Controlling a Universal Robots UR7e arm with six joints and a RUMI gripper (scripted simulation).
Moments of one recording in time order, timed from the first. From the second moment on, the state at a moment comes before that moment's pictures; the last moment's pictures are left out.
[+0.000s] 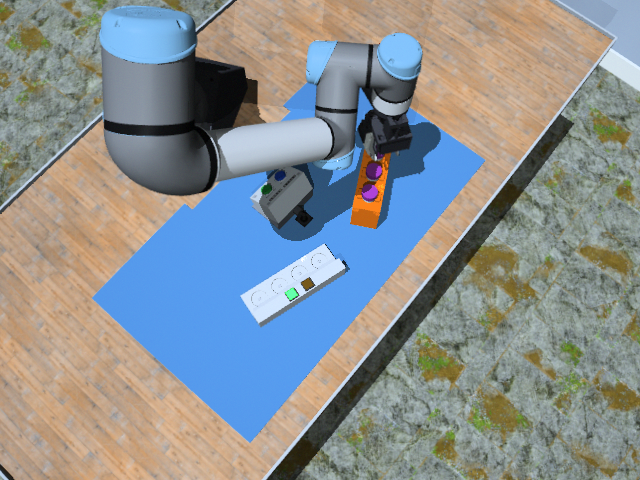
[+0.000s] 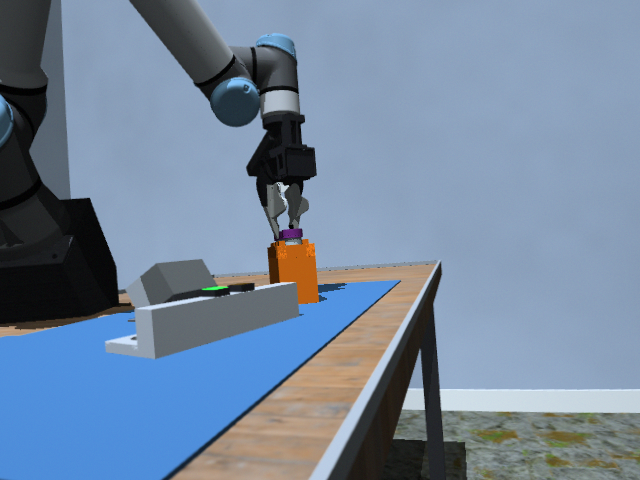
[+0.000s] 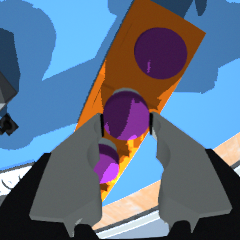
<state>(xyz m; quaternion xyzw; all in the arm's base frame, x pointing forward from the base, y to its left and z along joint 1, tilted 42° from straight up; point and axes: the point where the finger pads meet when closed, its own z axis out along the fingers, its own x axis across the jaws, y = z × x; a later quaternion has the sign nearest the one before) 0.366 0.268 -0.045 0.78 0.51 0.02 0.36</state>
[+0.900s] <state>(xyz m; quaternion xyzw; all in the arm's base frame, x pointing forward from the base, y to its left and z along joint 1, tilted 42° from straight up) 0.367 0.268 -0.046 0.93 0.11 0.18 0.31</state>
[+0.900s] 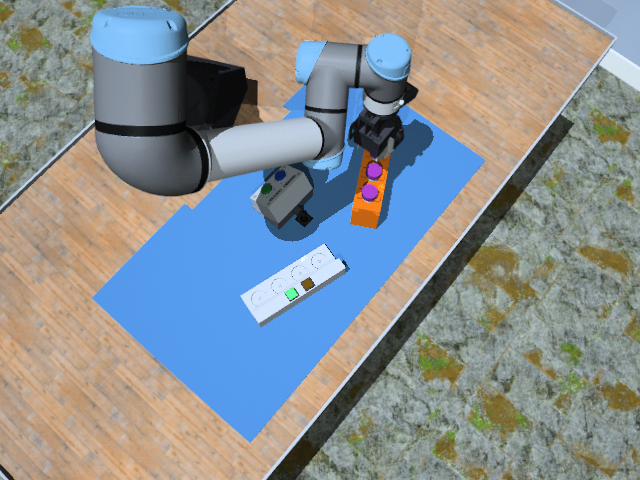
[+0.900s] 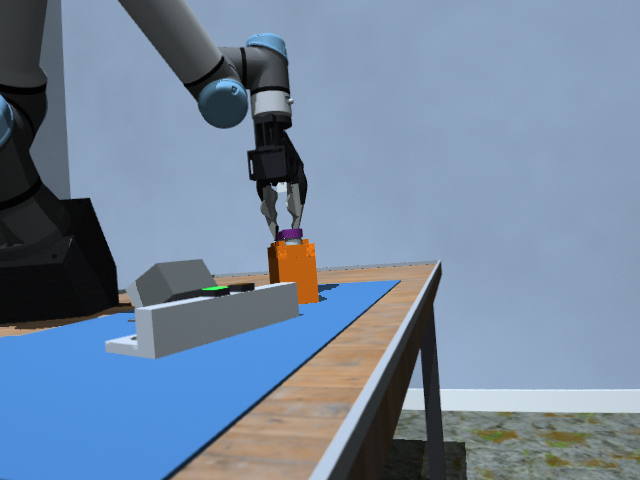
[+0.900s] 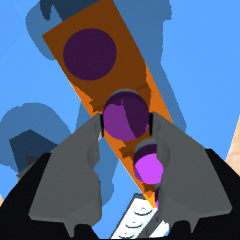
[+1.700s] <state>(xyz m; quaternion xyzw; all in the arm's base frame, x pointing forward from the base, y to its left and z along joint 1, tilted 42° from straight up) 0.364 0.272 -0.041 0.93 0.08 0.18 0.31</state>
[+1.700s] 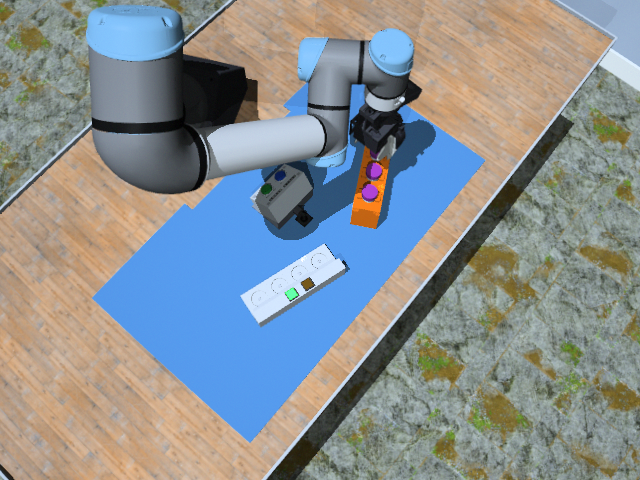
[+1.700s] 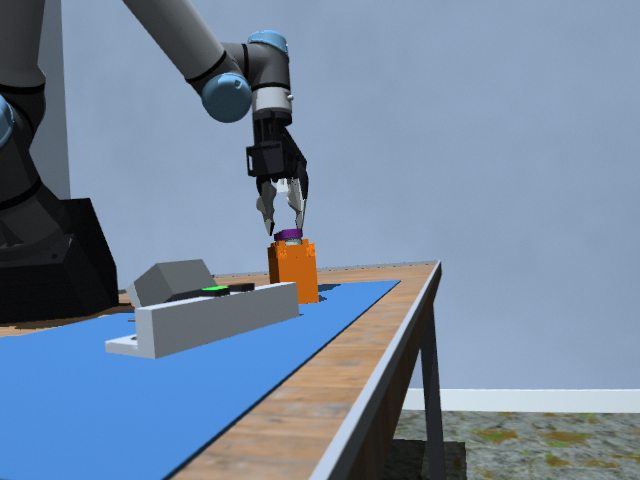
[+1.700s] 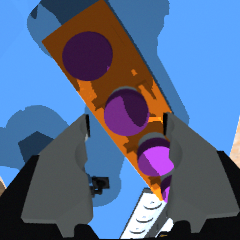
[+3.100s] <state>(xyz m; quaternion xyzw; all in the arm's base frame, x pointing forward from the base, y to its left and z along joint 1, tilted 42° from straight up) 0.374 0.264 0.022 0.84 0.41 0.06 0.36</state>
